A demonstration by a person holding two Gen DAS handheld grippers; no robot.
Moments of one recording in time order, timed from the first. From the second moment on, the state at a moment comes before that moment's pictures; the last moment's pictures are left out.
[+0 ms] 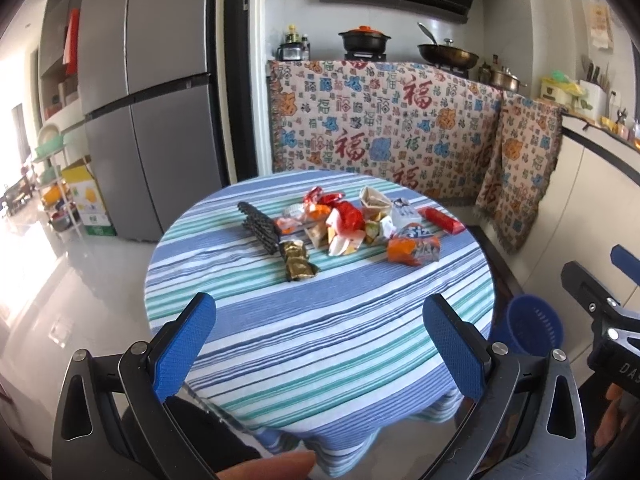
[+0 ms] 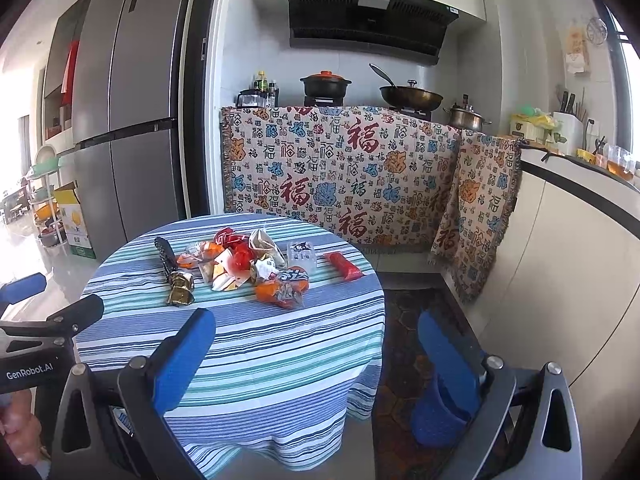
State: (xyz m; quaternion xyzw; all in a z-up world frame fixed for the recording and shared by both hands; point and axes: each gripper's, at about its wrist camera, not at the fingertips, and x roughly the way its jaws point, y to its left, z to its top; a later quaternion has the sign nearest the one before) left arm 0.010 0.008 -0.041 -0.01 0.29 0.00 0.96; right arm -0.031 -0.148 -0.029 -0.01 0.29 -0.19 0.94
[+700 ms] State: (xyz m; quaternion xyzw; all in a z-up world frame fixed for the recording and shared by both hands) left arm 0.148 0.065 -0.156 -0.10 0.43 -0.01 0.90; right arm 0.076 -0.200 -0.187 0.08 0.43 -0.11 0.89
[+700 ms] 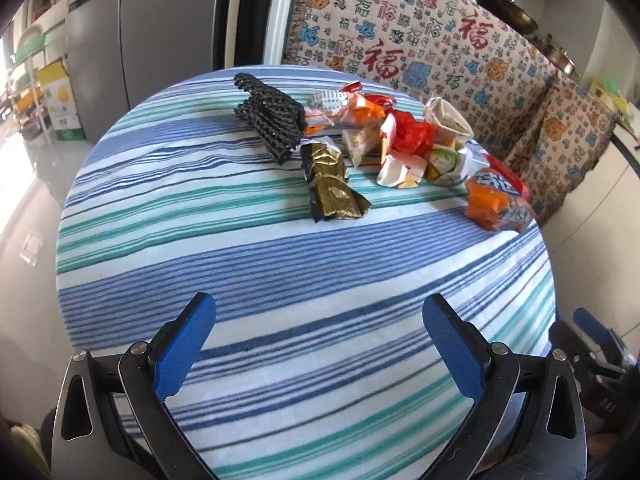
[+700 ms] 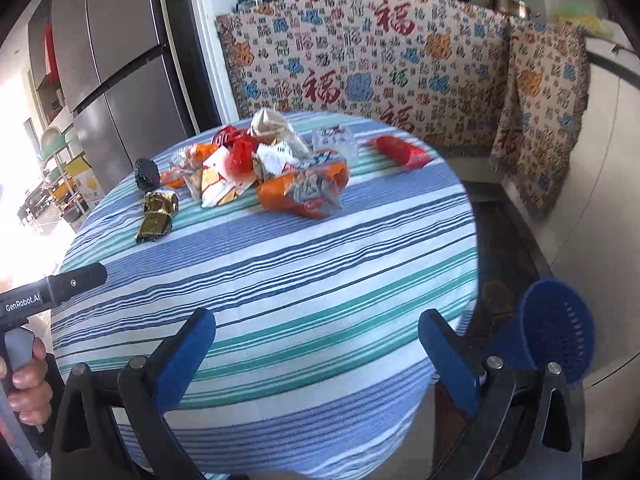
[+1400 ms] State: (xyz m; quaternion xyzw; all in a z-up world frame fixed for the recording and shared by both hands) left arm 0.259 0.048 -0.186 -0.04 0.45 0.04 0.89; right arm 0.202 -0.218 -0.235 0.03 0.50 -0.12 0.86
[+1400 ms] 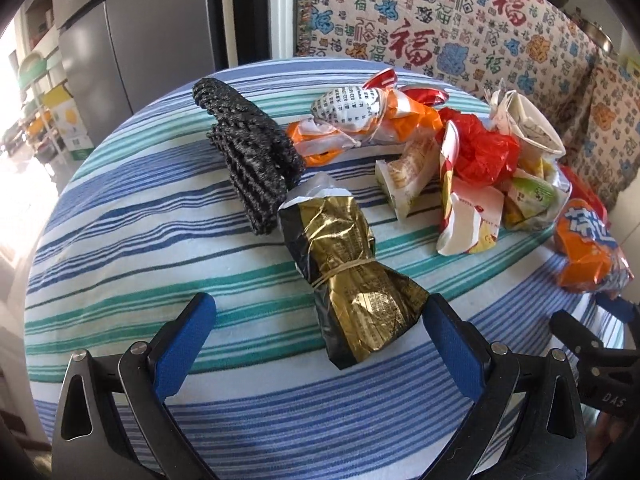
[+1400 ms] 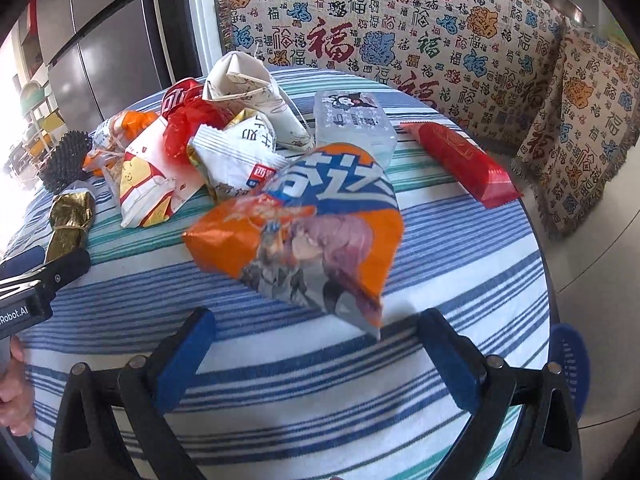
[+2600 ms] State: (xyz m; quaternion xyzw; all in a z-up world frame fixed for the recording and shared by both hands) left arm 0.259 0.070 -0.180 -0.02 0.43 -0.01 0.90; right arm 0.194 -0.239 -0.223 0.07 0.47 -0.08 0.88
